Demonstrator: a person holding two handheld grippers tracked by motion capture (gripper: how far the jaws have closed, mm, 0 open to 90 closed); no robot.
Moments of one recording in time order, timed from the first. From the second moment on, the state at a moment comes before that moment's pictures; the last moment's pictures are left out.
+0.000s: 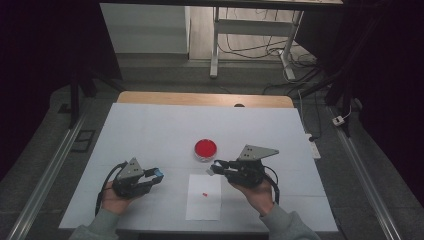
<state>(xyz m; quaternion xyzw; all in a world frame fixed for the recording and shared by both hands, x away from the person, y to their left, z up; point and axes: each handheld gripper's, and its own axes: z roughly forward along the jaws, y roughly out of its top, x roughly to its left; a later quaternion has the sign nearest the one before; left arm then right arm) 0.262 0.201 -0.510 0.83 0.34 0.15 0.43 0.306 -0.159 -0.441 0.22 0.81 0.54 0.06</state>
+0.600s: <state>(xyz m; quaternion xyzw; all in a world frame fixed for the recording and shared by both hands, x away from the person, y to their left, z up) 0.262 0.193 -0.507 0.83 0.32 0.15 0.43 0.314 -0.165 -0.440 0.24 0.79 0.56 0.03</state>
